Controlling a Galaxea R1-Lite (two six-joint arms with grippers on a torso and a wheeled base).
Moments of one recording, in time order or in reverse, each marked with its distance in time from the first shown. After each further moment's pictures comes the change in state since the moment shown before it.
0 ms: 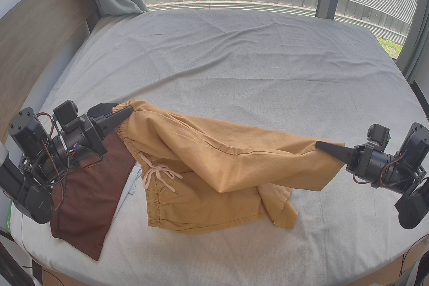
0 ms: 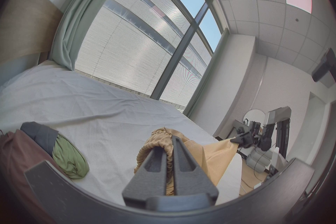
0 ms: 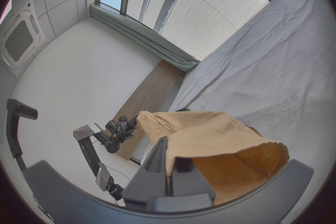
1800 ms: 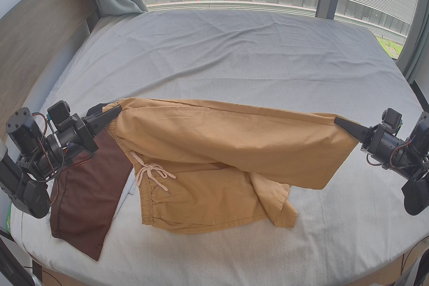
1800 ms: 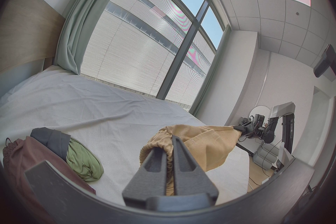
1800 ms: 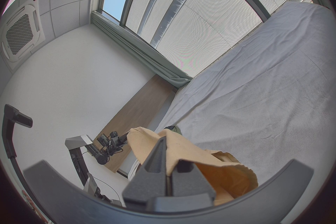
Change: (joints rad) left arm 0.095 0.023 -0.015 0.001 -0.045 0.026; right arm -0.151 -0.007 -0.077 -0.001 0.001 0.011
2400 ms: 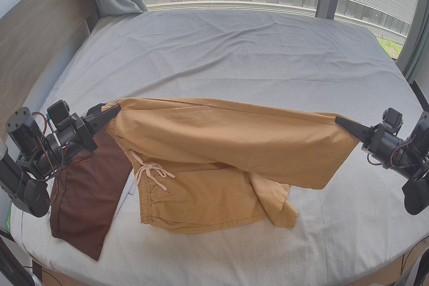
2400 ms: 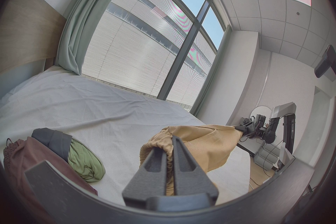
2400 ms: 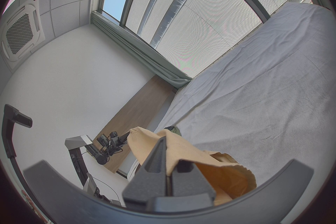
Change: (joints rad) left arm 0.012 0.006 -0.007 0.000 0.002 -0.002; right arm -0.008 0.000 -0.002 0.000 0.000 -0.001
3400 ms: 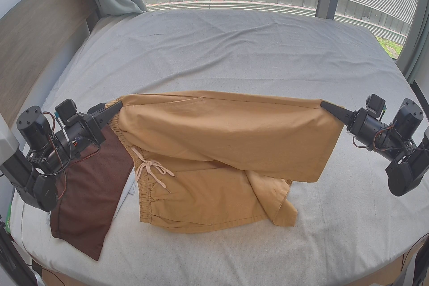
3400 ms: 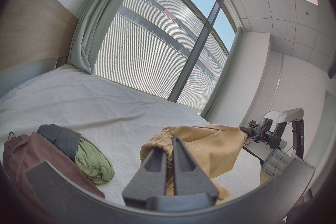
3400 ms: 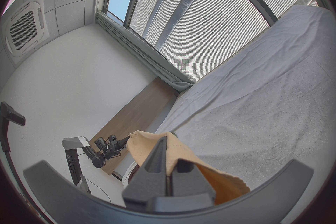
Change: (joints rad) left arm -0.011 0.087 -0.070 0.000 0.118 -0.015; right arm 0.018 0.167 -0.227 0.002 -0.003 -0.004
